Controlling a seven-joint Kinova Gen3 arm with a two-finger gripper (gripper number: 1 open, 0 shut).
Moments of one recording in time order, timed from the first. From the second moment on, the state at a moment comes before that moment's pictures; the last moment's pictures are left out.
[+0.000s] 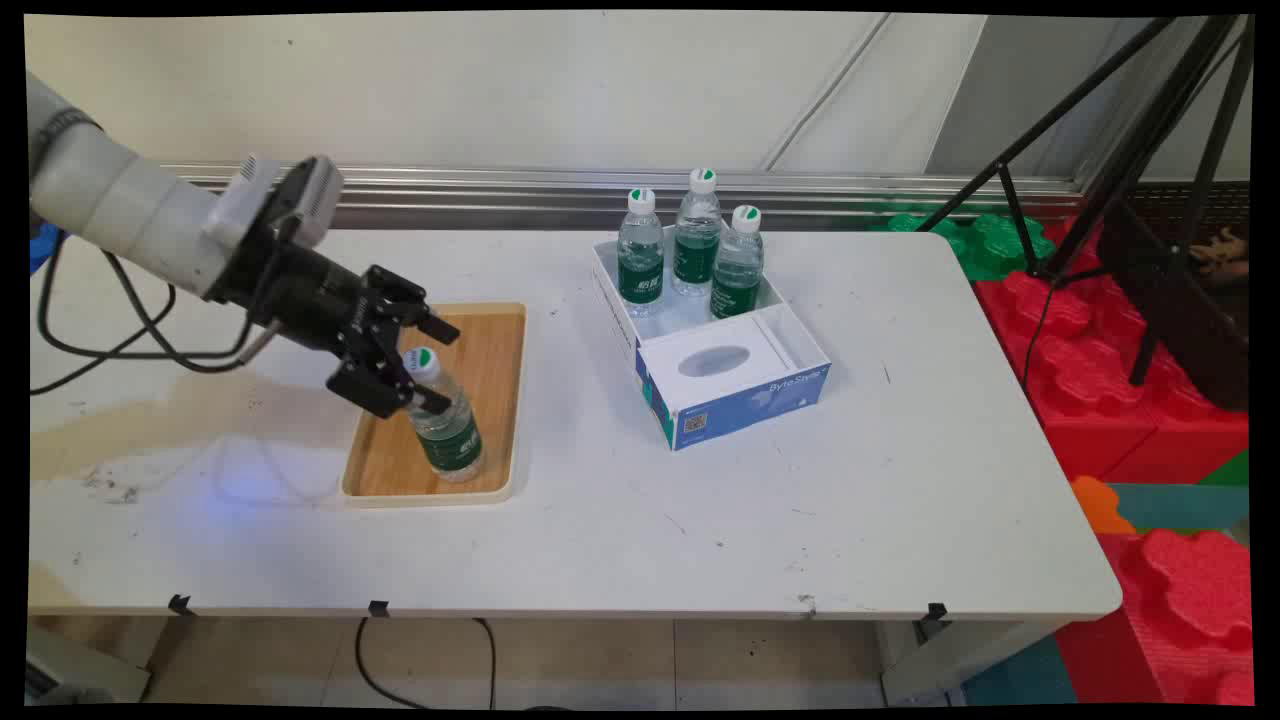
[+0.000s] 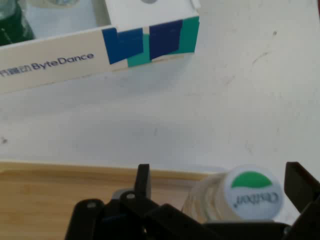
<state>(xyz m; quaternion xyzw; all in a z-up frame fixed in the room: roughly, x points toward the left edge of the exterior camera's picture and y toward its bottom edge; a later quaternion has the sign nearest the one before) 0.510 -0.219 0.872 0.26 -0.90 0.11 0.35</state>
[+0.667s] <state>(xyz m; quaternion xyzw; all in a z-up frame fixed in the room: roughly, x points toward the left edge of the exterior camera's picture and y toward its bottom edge) 0.524 -0.215 0.944 0.30 -0.86 0.14 0.38</state>
